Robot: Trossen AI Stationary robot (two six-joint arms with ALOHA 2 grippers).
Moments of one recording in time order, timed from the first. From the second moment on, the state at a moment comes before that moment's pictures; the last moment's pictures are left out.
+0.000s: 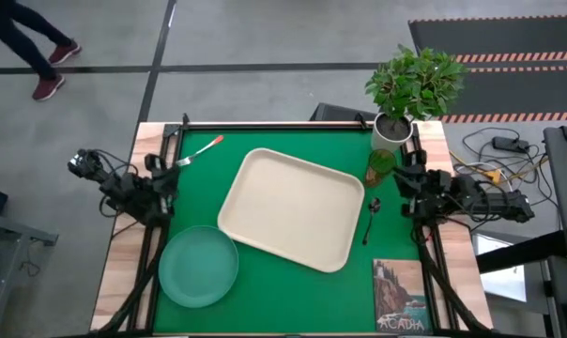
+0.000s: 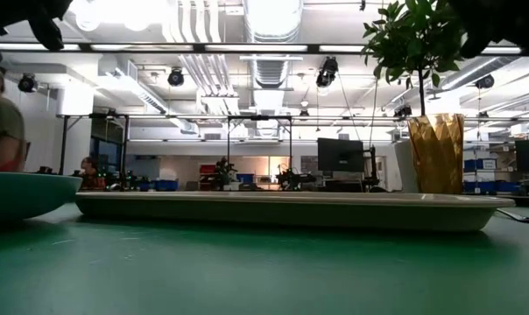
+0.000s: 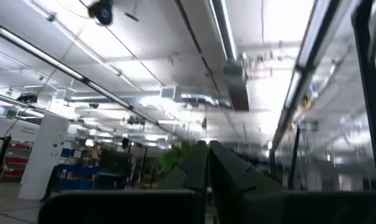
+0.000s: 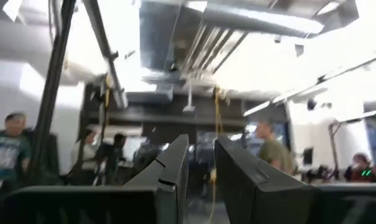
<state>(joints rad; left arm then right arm) -0.59 0.25 0.02 1.19 -0.75 0.61 -0.02 0.06 0.01 0.68 0.11 -0.14</state>
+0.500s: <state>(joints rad) -0.59 0.31 0.03 1.30 -0.75 0.58 -0.02 0.15 0.15 0.67 0.11 -0.24</state>
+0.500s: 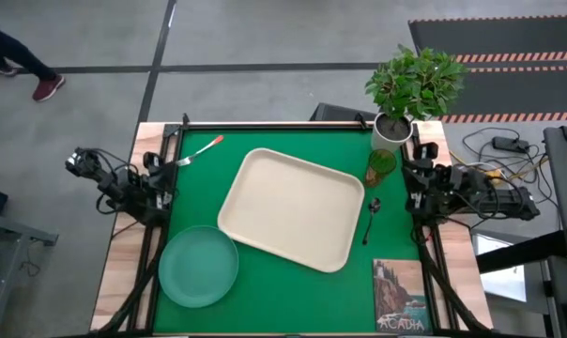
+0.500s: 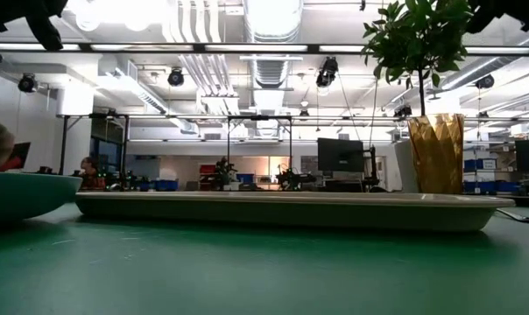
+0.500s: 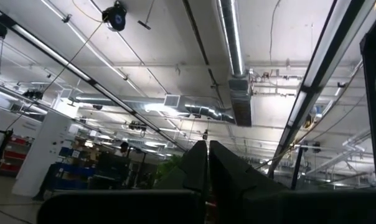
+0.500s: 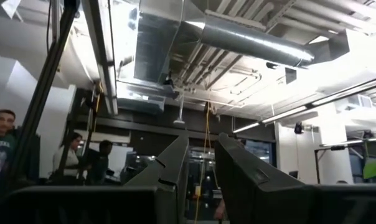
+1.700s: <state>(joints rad) -0.05 1.15 0.67 0.81 -1.29 0.50 -0.02 0.27 0.21 0.65 0.26 -0.35</state>
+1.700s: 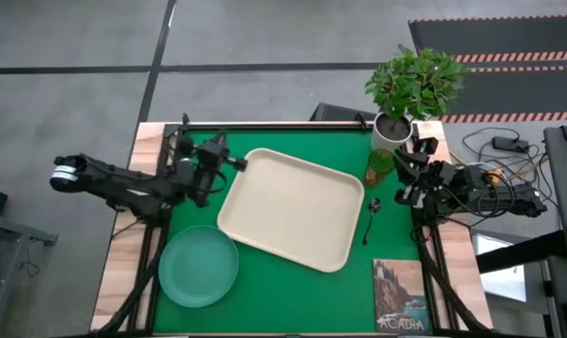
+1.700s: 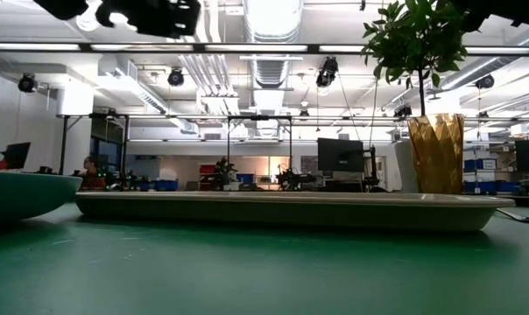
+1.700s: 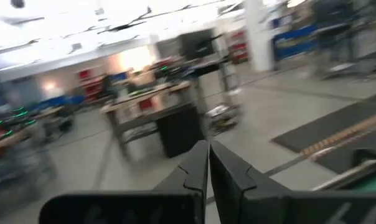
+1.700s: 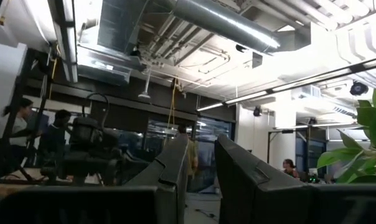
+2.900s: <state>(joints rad) 0.95 1.63 1.03 -0.84 -0.19 0.02 -0.02 0.27 0.21 0.64 0.26 -0.35</state>
